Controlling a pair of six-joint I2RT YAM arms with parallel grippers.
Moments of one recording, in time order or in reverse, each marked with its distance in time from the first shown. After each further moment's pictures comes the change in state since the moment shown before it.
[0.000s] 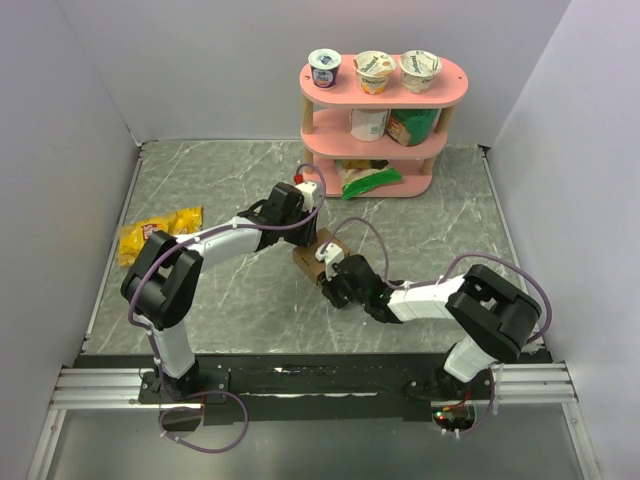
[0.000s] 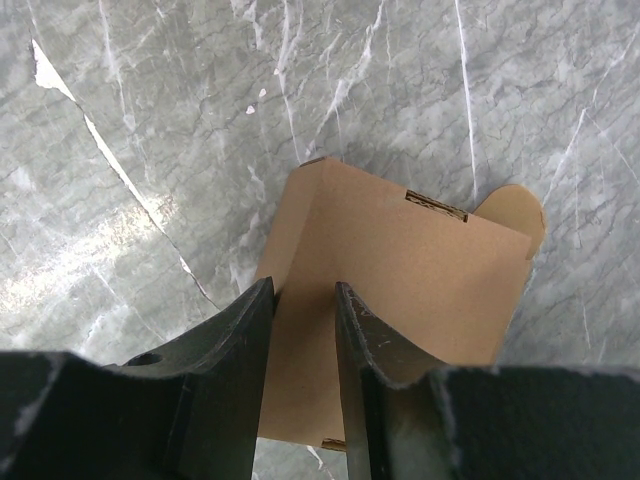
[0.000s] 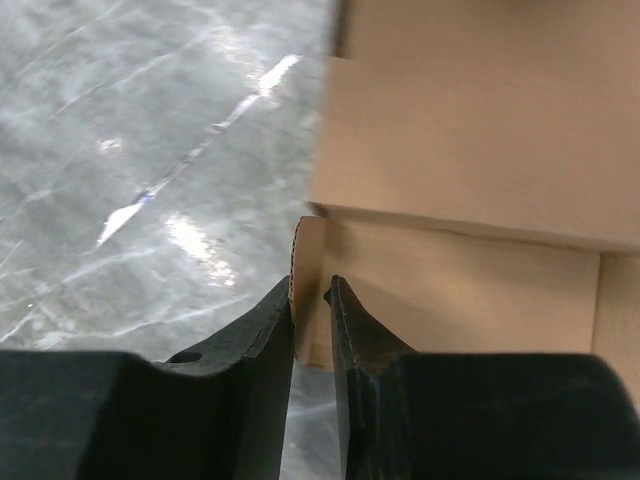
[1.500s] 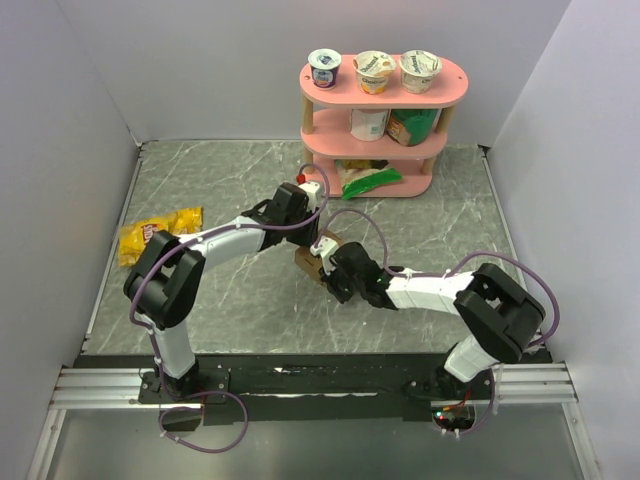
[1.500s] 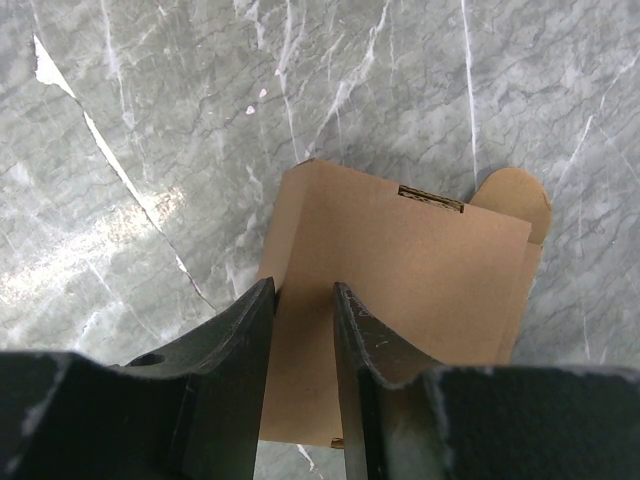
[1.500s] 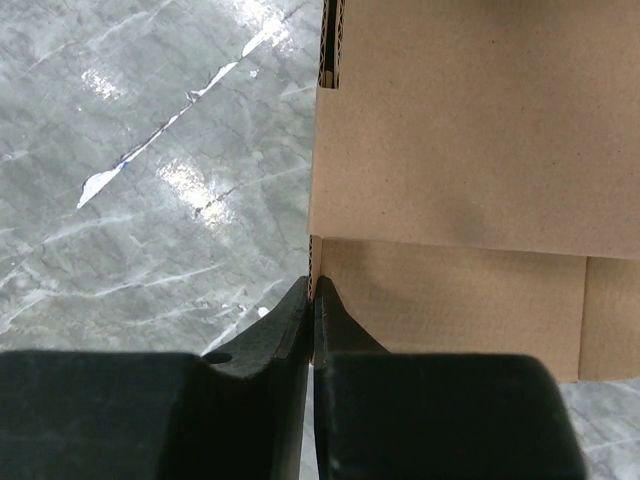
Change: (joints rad) left arm -0.024 0.013 0.026 -0.029 -0.043 -0.020; right arm -0.054 -0.022 0.129 -0.279 -0.079 -0.085
